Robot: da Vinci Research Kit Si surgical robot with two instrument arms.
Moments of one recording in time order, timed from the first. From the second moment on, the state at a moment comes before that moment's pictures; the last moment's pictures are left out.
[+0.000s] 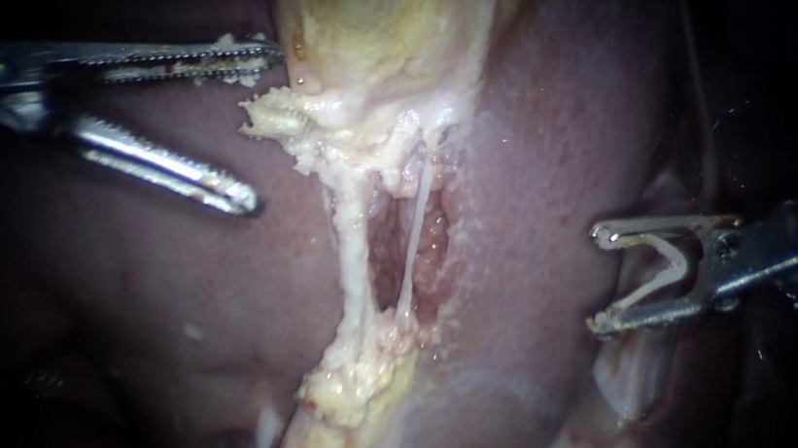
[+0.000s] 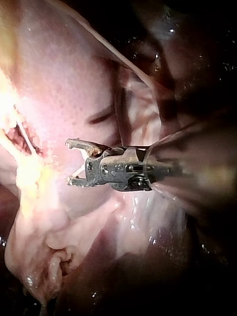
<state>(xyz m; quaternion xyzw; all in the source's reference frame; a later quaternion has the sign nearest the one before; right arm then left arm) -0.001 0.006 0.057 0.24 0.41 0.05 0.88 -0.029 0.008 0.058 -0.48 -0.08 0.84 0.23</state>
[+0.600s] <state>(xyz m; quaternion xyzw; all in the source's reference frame) -0.001 0.006 0.057 0.24 0.41 0.05 0.88 -0.028 0.008 0.069 -0.45 -0.12 0.83 0.31</state>
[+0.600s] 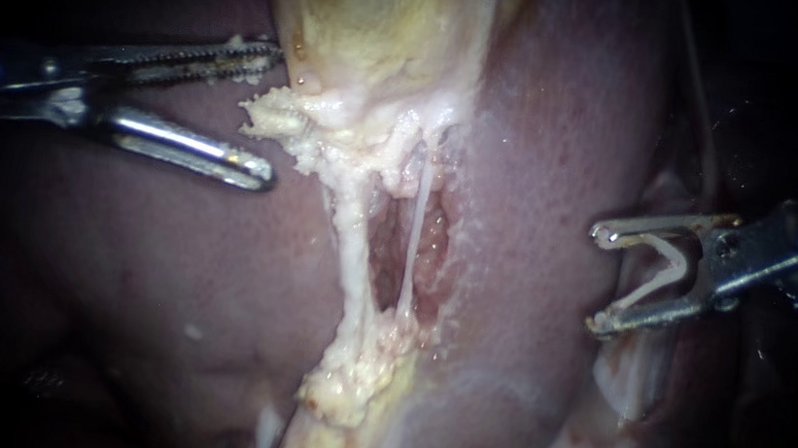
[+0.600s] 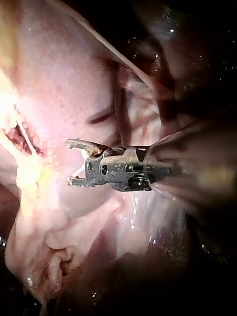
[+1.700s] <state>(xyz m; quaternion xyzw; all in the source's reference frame) -0.001 0.006 0.057 0.24 0.41 0.05 0.88 -0.029 0.006 0.068 -0.43 -0.18 0.80 0.38</state>
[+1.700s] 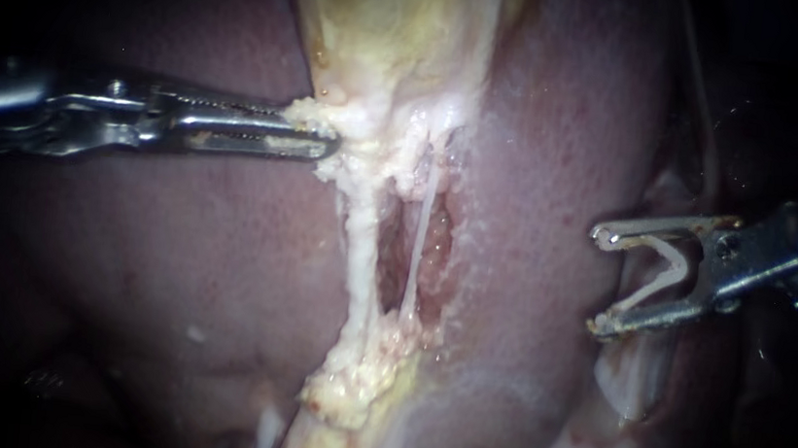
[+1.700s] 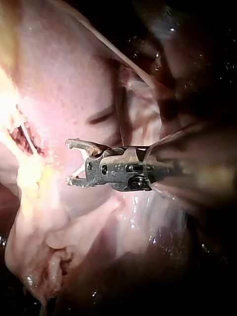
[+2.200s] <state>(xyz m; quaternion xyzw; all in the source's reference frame) -0.001 0.006 0.057 0.24 0.41 0.05 0.88 -0.024 0.013 0.059 -0.44 -0.18 0.79 0.38</state>
